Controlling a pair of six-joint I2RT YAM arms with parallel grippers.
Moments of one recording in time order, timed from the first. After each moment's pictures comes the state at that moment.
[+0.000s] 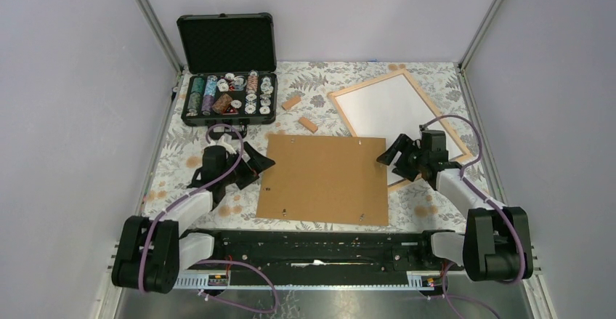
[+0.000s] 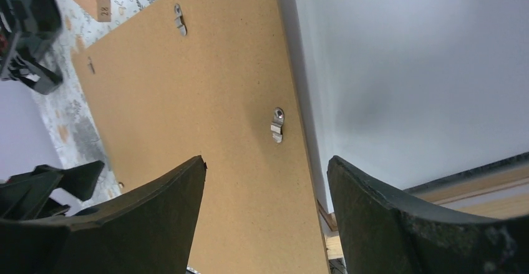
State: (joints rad) left arm -0.13 1.10 0.31 0.16 0.42 -0.85; right arm 0.06 1.21 0.52 -0.17 -0.32 0.66
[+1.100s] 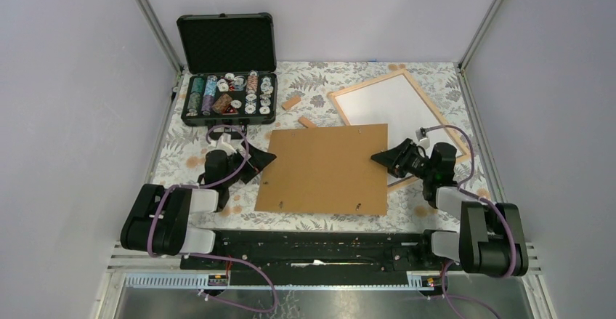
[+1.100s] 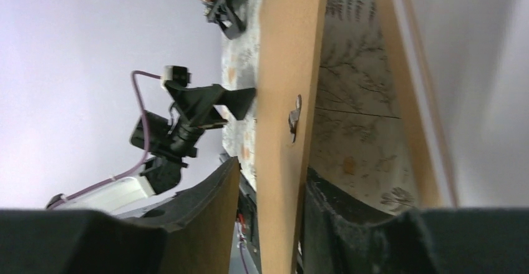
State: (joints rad) left arm -0.13 1.37 0.20 0.71 0.41 -0.91; right arm -0.05 1.27 0.26 0.59 -0.88 1.00
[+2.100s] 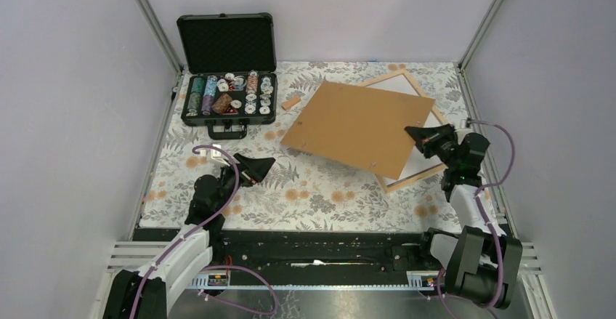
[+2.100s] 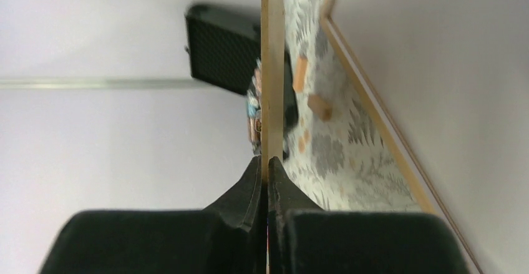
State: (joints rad) left arm -0.25 0.70 0.01 0.66 0.31 -0.91; right arm -0.24 1.06 0.40 0.41 -0.70 1.24
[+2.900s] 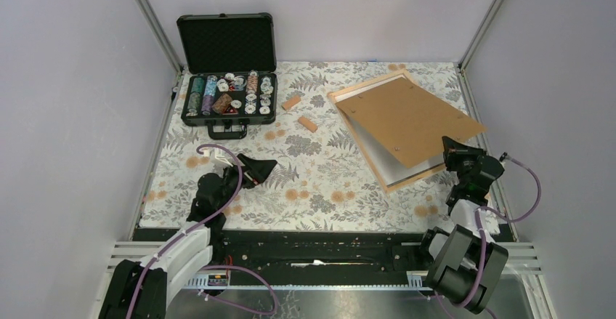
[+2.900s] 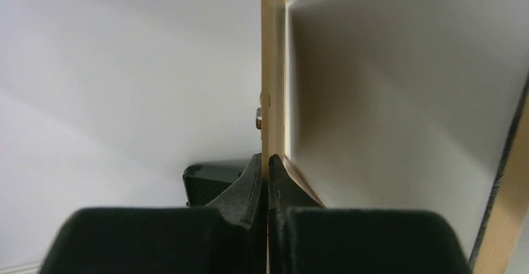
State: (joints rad) left arm -0.27 0.78 0.01 0.66 0.29 -0.91; right arm -0.54 0.99 0.24 0.51 -0.41 1.36
